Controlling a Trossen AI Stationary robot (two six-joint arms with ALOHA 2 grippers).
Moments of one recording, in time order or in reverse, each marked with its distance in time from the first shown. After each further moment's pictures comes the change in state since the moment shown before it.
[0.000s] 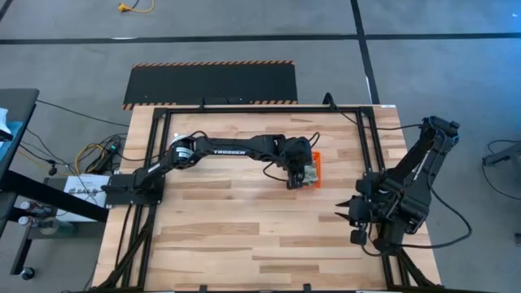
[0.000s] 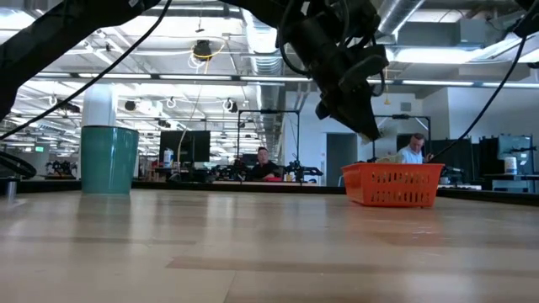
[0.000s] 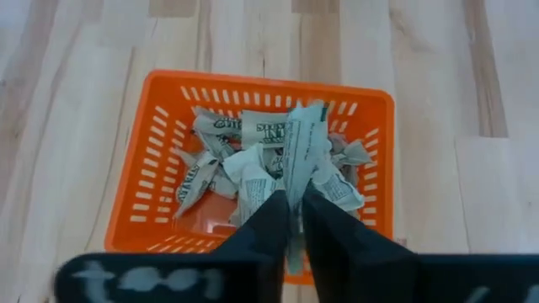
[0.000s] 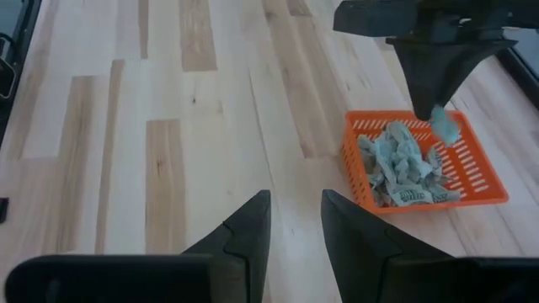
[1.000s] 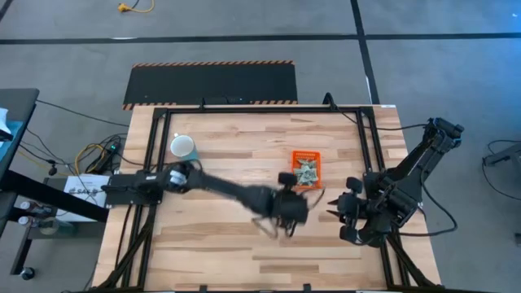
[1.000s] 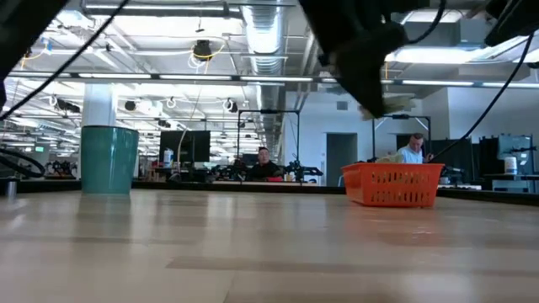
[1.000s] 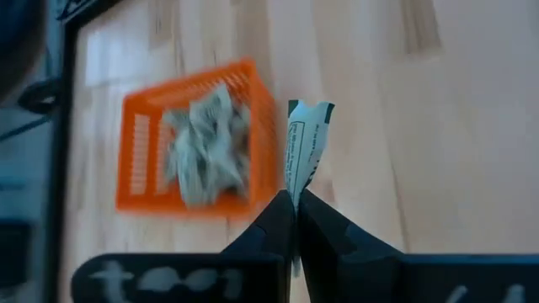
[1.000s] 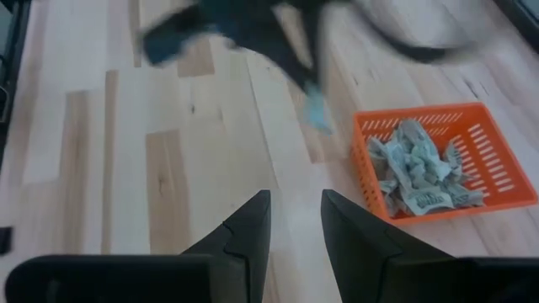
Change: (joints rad) left arm -0.354 -0.006 0.000 -0.146 -0.559 0.034; right arm -0.160 0.000 0.000 0.127 -0.105 -0.129
